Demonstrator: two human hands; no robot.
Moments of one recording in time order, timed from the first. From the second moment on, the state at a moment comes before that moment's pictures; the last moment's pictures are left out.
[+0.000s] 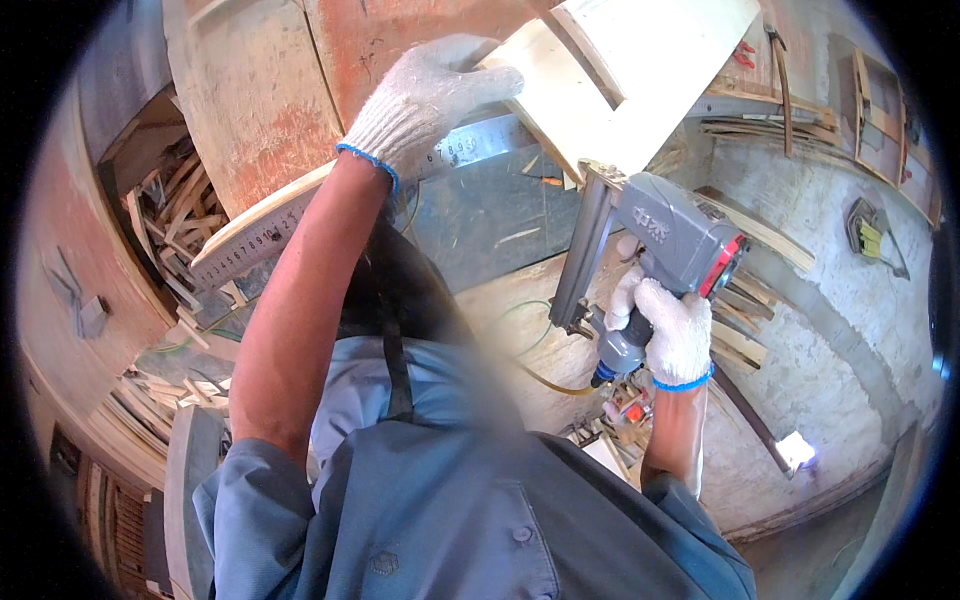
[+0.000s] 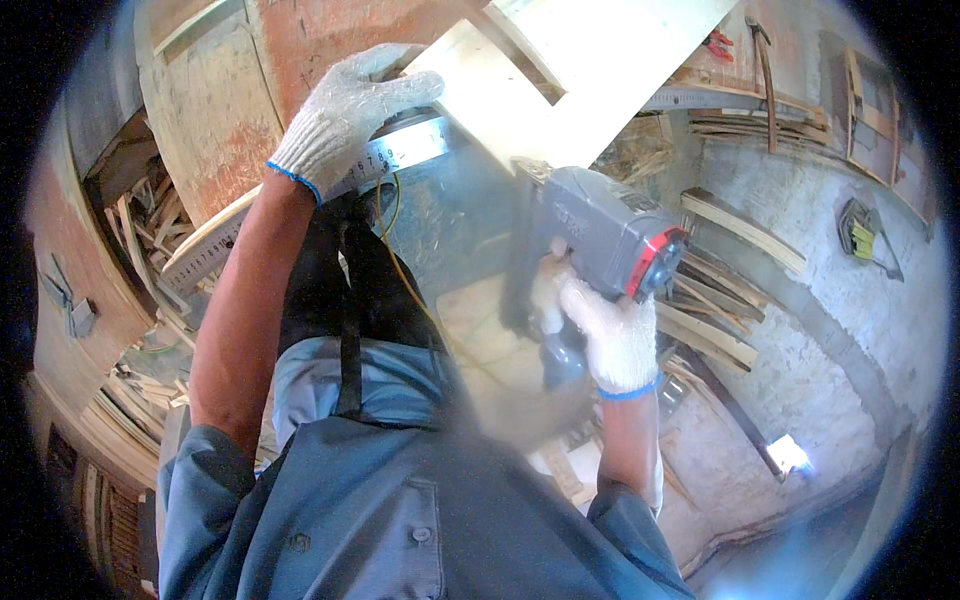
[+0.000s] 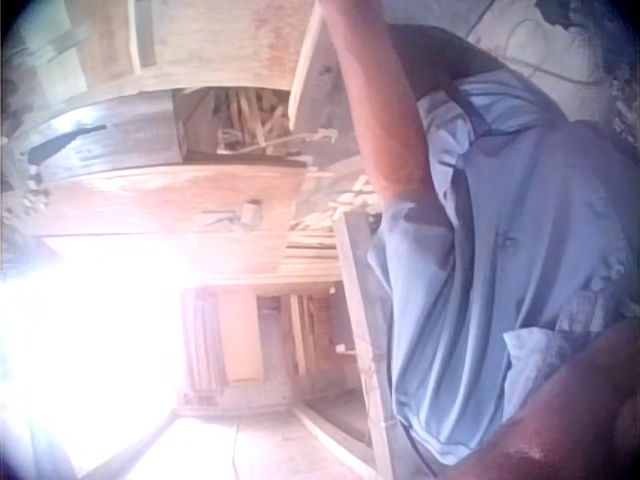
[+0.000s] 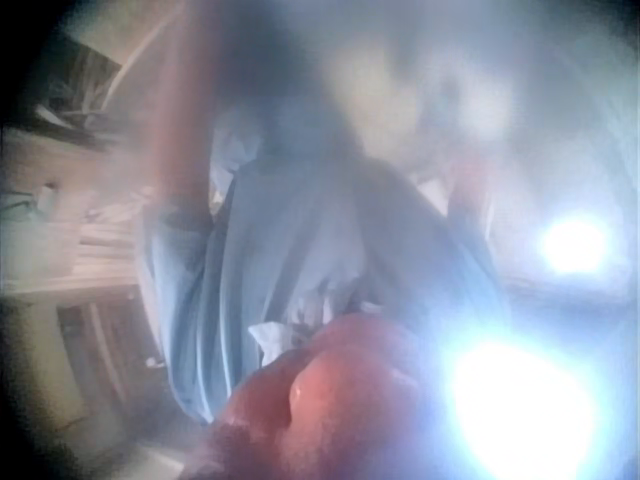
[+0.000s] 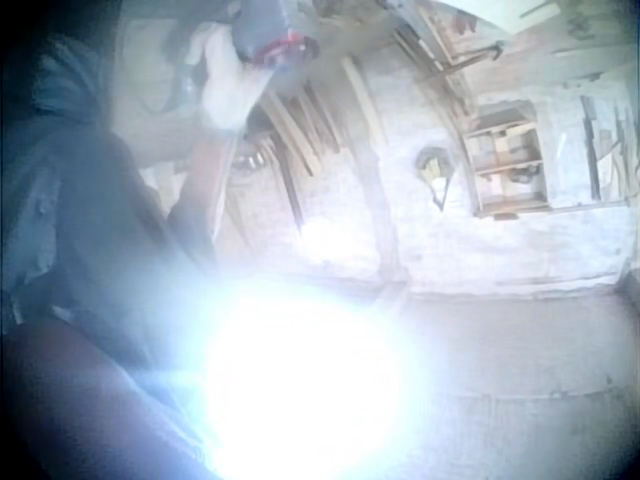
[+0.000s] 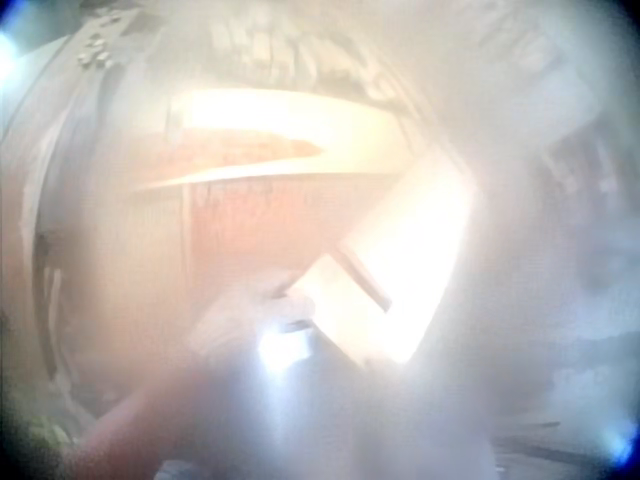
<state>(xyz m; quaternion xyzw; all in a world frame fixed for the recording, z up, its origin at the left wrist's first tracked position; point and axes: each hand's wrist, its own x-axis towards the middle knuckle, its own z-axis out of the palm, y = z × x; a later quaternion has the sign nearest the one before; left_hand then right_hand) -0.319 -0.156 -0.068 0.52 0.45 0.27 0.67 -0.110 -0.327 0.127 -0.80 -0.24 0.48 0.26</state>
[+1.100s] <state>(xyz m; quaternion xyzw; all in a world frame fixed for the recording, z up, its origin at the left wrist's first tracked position) -0.316 -0.151 -0.065 0.55 0.47 0.25 0.65 -0.106 -0.305 0.136 -0.81 -0.23 0.51 0.20</state>
